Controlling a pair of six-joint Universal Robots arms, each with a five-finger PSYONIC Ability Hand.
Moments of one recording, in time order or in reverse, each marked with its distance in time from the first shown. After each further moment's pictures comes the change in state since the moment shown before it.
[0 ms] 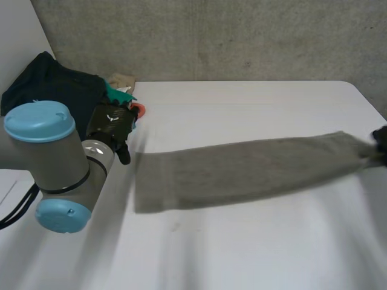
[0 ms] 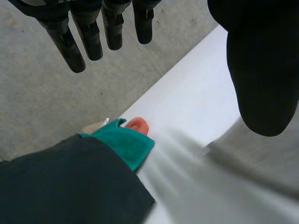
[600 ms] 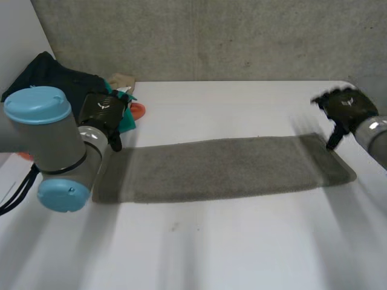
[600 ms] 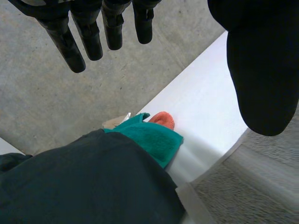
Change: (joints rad) left arm 0.046 -0.071 0.123 -0.030 -0.017 0.010; right arm 0.240 0.025 -0.240 0.235 -0.071 0.173; left_hand 0.000 0.000 0.000 0.000 0.000; right_hand -0.873 -0.948 -0.951 -0.958 -0.916
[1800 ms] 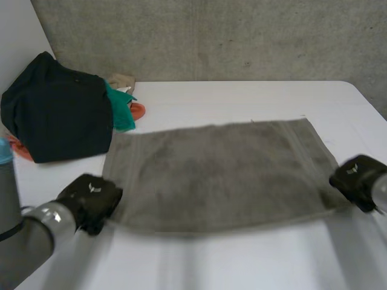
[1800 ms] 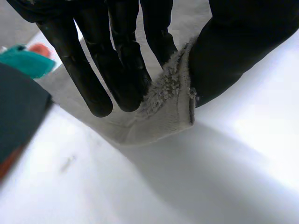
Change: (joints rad) left arm 0.092 0.433 -0.540 -0.407 0.237 0.180; right arm -0.010 -0.308 0.427 0.313 0.163 -0.533; left_hand 0.962 0.988 0.981 0.999 0.945; right_hand 0.896 0.943 0.957 0.962 0.957
